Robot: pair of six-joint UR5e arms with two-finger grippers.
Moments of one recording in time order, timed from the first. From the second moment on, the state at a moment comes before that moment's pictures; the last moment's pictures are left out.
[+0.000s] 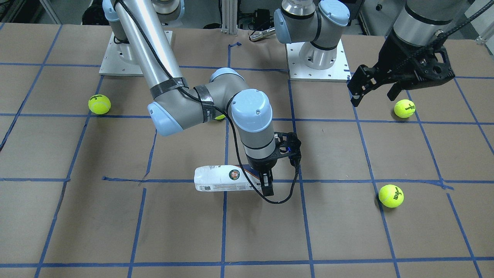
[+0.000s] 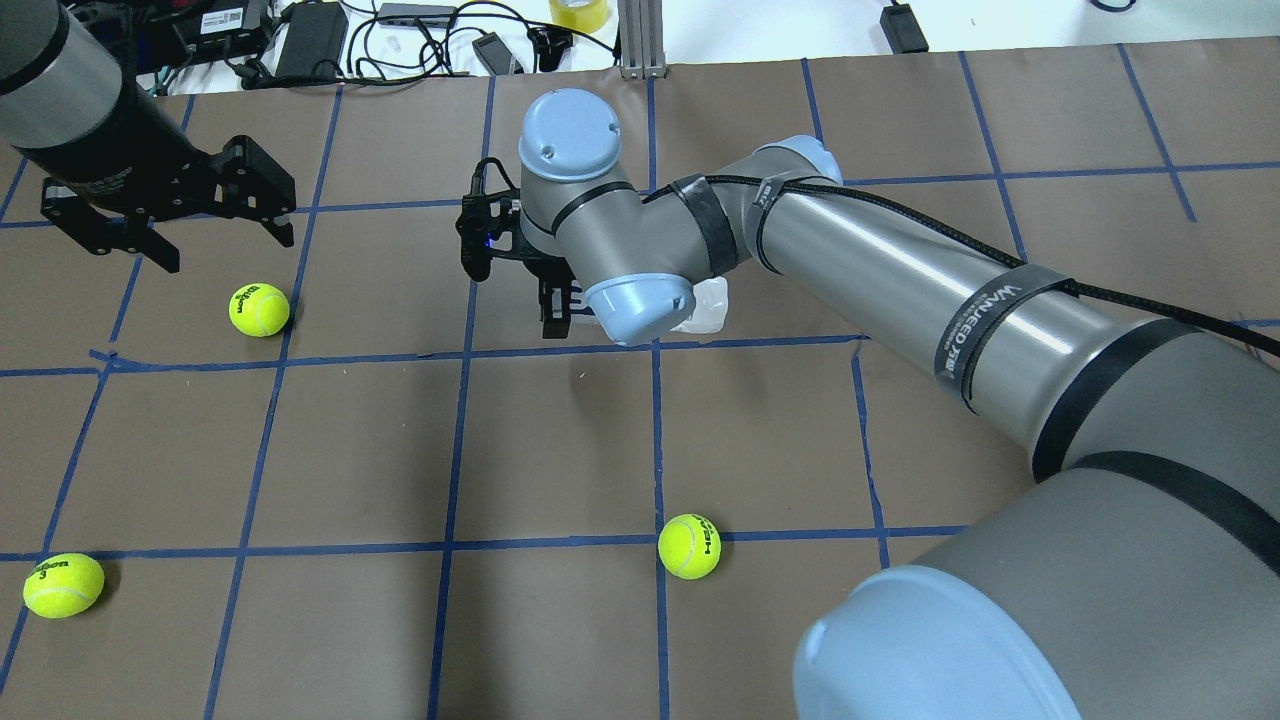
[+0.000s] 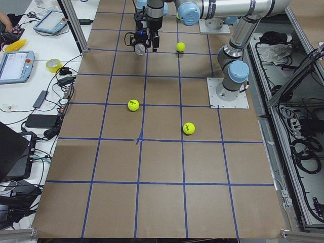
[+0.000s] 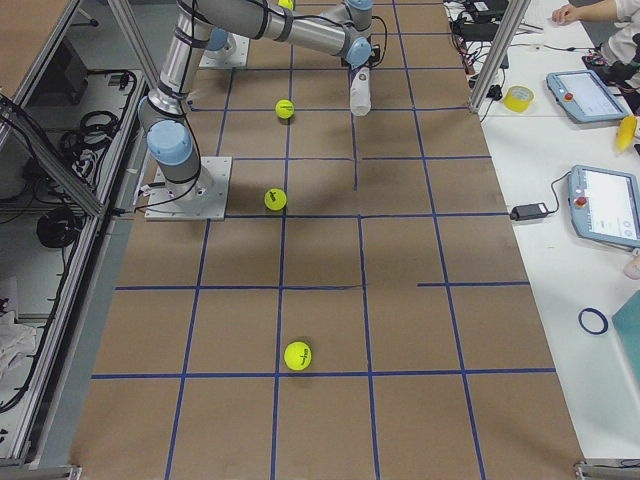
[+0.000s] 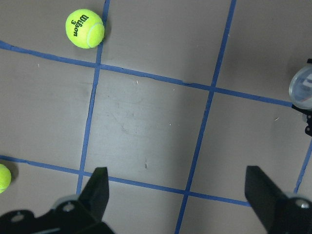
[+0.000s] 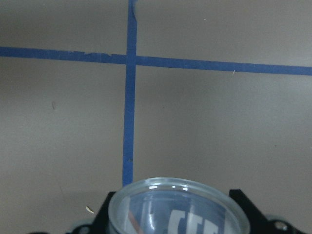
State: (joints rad) left arm -1.40 -1.49 -1.65 -1.51 1.58 -0.04; right arm 2.05 -0.95 1.46 -2.29 -1.42 -1.13
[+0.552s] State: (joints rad) left arm -1.39 -1.50 -1.65 -1.51 1.59 -0.04; right arm 2.03 -0.93 1.45 -2.34 -1.41 -1.12
